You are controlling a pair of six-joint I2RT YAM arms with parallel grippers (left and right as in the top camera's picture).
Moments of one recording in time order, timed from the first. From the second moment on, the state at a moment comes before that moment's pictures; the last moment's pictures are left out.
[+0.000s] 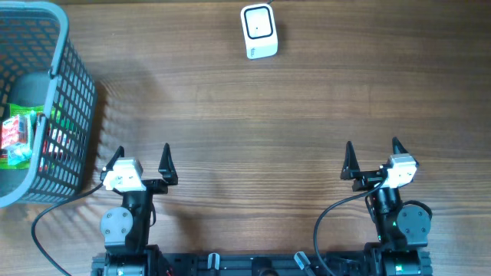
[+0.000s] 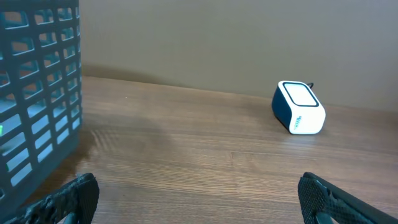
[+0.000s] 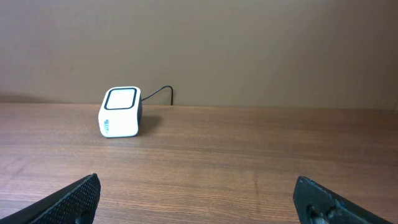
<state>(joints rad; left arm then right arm) 0.04 0.01 0.01 -0.07 0.03 -0.13 0.03 0.02 0.01 0.00 -0.06 0.01</state>
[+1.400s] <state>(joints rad) 0.04 0.99 1.66 -1.39 0.33 -0.31 0.03 0.02 0.01 0.00 -0.06 0.01</state>
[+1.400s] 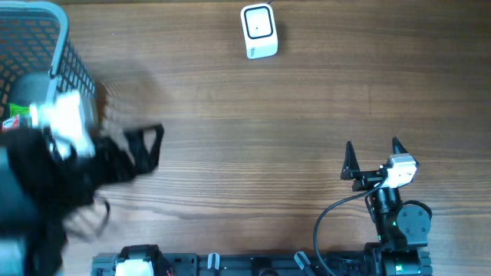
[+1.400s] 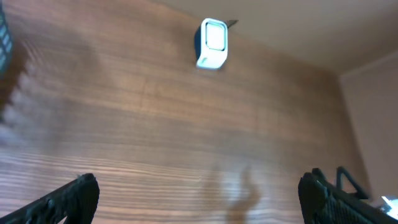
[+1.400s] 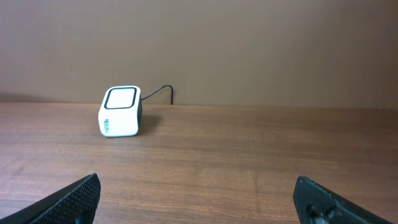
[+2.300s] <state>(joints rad) 0.67 1.36 1.91 -1.17 -0.18 -0.07 0.03 0.02 0.01 0.00 -0.06 0.01</state>
